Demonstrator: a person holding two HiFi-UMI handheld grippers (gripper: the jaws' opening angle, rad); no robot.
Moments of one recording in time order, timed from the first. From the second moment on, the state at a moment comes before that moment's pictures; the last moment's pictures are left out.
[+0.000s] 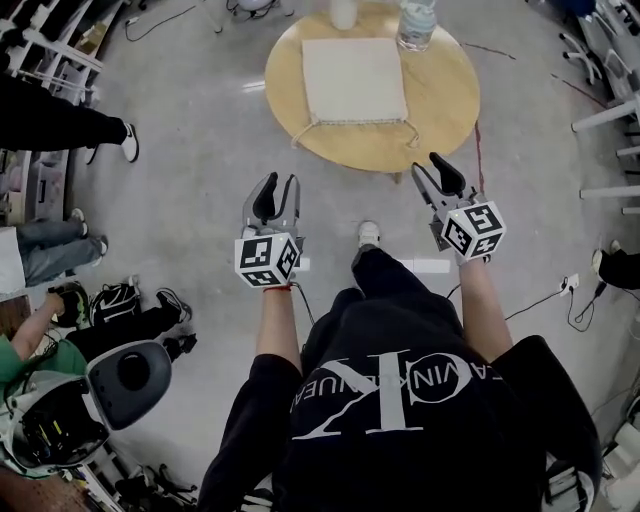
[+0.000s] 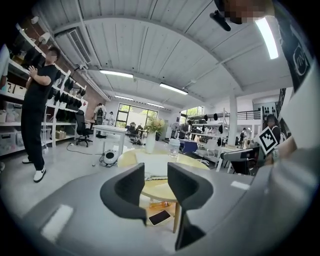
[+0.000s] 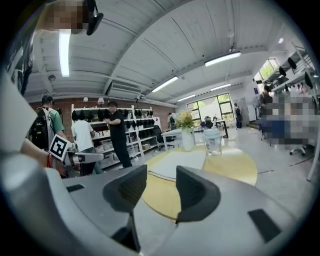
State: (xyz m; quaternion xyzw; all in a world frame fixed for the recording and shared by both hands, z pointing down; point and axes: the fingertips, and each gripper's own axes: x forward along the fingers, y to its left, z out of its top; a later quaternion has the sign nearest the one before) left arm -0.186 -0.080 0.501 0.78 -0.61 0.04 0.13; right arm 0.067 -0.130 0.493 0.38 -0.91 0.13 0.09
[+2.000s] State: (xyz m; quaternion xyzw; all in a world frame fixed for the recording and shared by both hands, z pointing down) left arm -0.179 -0.225 0.649 0.77 -0.43 0.43 0.18; right arm 0.053 -0.263 0.633 0.31 -0.85 0.14 0.40
